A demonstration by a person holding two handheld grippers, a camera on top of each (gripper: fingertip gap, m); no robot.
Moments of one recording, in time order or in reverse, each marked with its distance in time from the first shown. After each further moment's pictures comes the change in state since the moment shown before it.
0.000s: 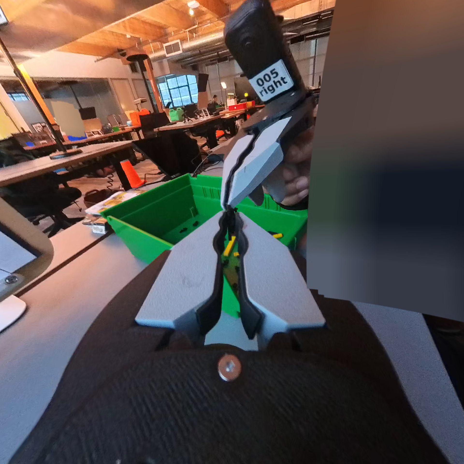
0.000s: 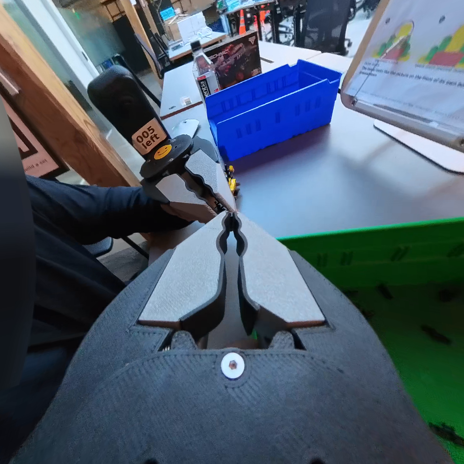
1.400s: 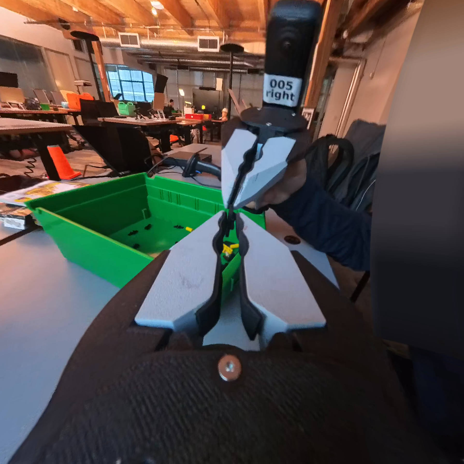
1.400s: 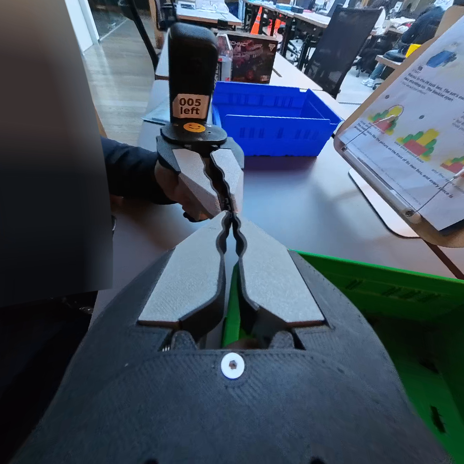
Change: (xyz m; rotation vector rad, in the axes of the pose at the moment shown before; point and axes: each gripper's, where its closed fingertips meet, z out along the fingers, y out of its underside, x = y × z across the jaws) left arm 0.018 -0.006 0.001 0.053 0.185 -0.216; right arm -0.019 0.001 -0.007 -0.035 0.043 -0.373
